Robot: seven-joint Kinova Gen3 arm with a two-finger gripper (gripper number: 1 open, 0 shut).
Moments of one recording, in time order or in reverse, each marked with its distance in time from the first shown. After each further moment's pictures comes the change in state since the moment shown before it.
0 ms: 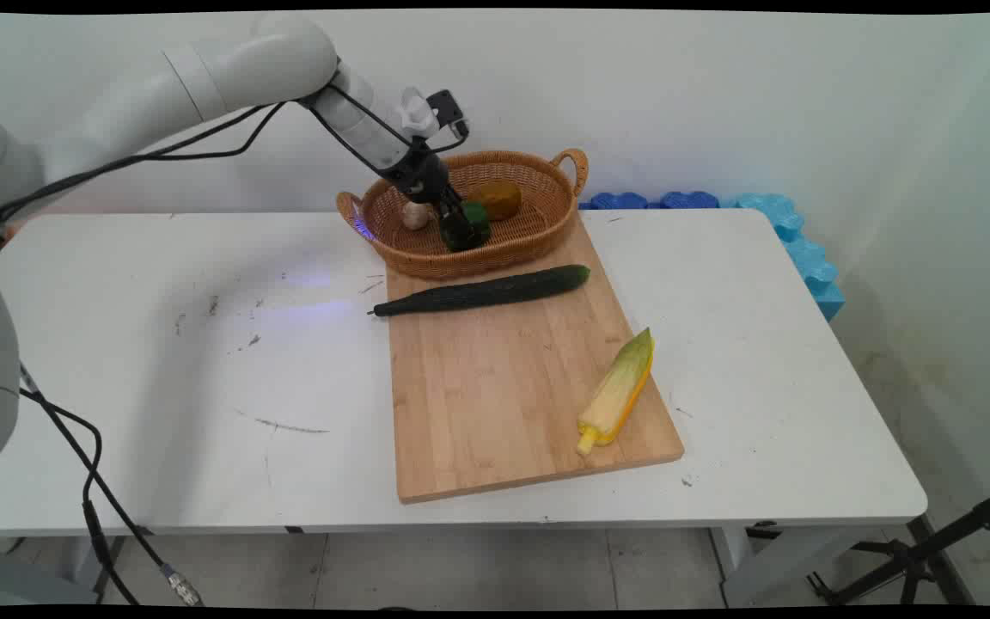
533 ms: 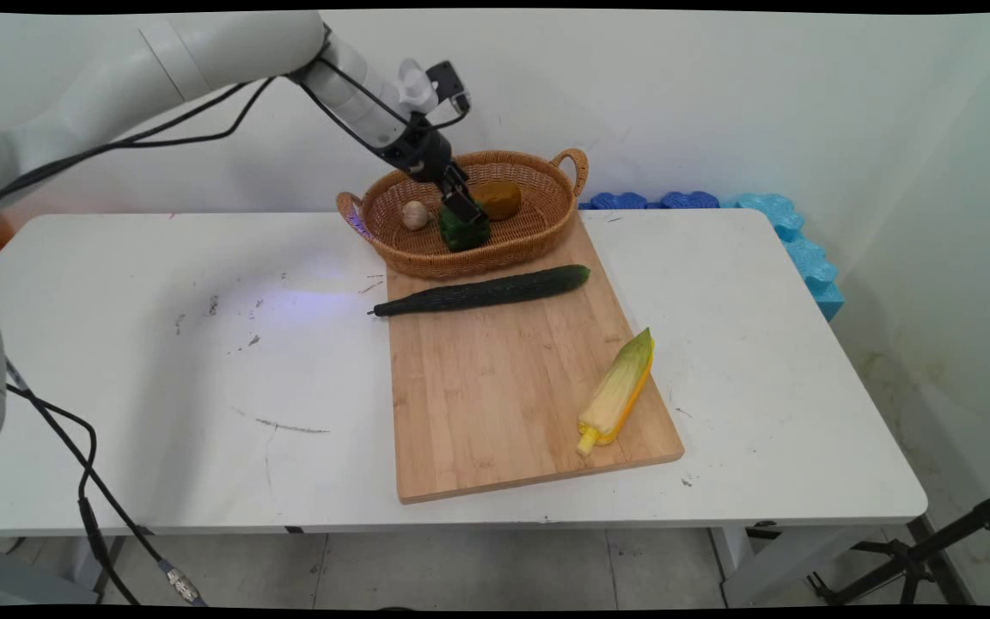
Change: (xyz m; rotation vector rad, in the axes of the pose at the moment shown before) arm 0.020 0.012 -0.037 0.014 0.054 0.045
